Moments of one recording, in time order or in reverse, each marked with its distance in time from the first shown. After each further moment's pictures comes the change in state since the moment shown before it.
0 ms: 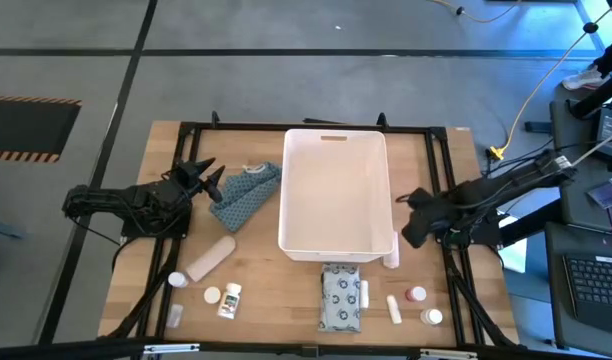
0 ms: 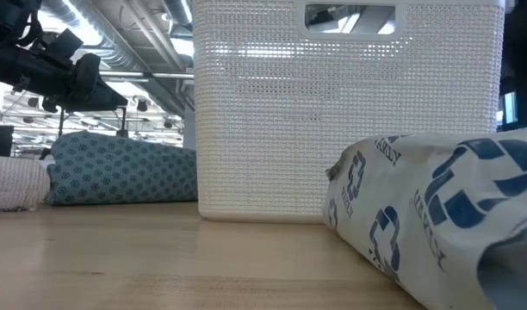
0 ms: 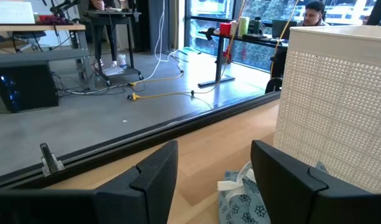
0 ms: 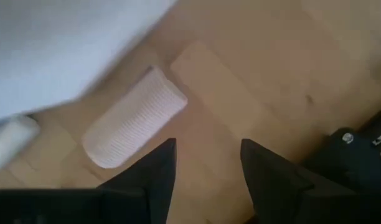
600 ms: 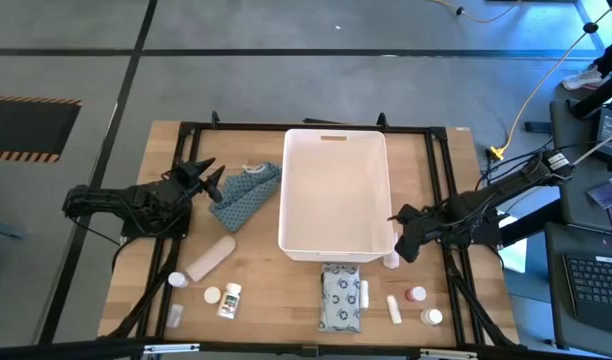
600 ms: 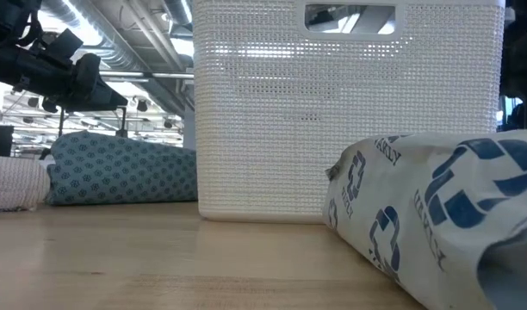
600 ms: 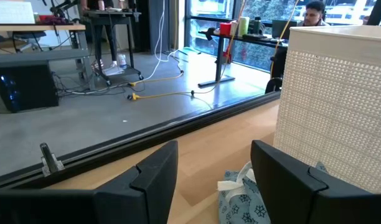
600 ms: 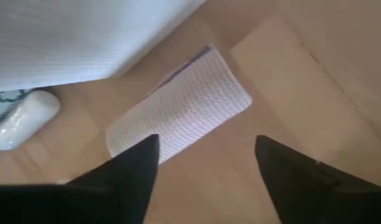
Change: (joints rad) left arm 0.000 0.000 0.000 0.000 0.000 0.000; right arm 0.039 0.005 -0.221 0.388 -0.062 -0.054
